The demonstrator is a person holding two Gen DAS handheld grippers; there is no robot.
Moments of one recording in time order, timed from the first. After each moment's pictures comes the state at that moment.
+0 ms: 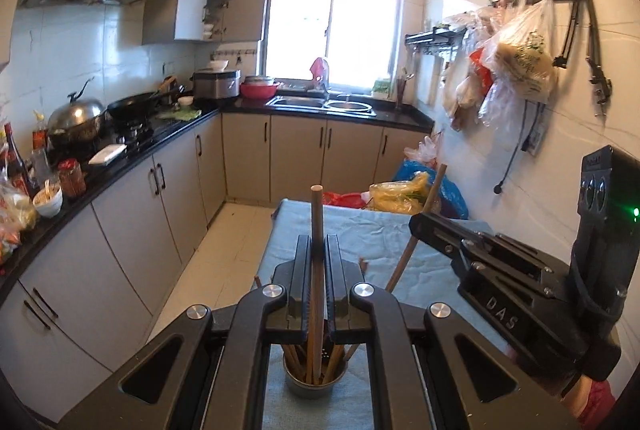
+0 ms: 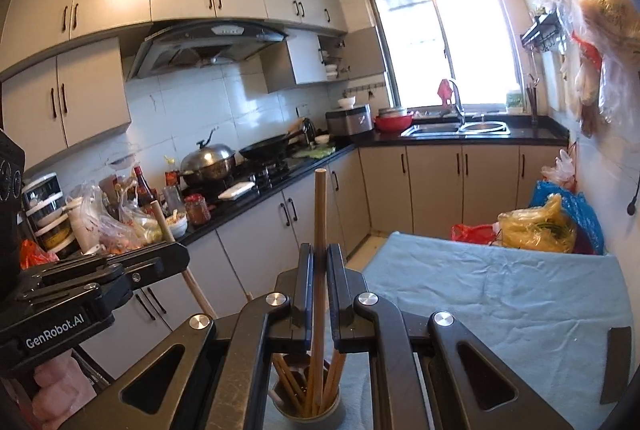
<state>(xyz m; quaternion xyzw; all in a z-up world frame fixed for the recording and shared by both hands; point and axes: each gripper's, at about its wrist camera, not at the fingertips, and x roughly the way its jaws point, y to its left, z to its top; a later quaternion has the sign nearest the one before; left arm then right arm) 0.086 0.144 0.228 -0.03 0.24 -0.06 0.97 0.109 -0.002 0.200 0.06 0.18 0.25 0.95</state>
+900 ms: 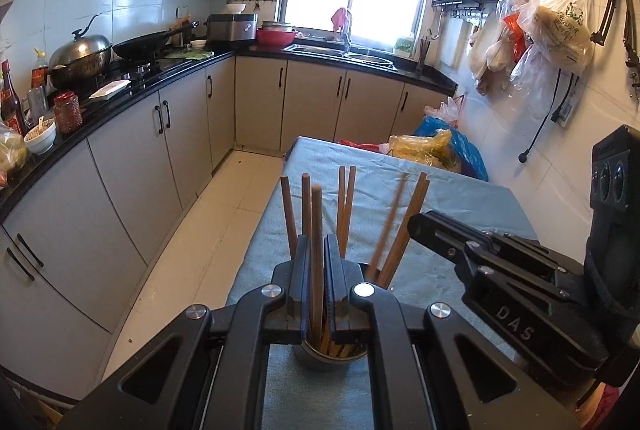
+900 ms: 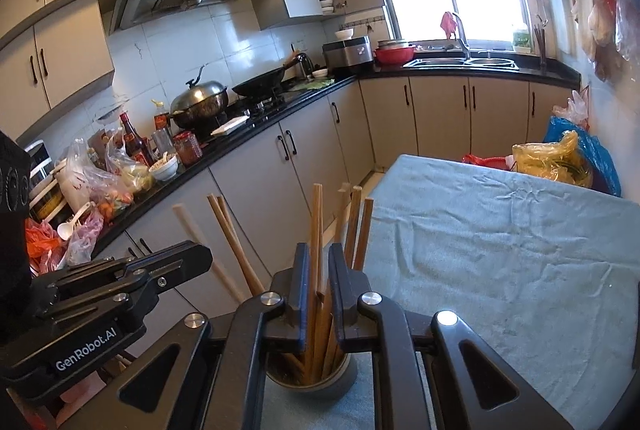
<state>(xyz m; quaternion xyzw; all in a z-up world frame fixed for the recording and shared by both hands) 0.118 0.158 0.137 -0.06 0.32 -0.05 0.95 0.146 0.013 0.115 0.06 0.28 0.26 0.92</state>
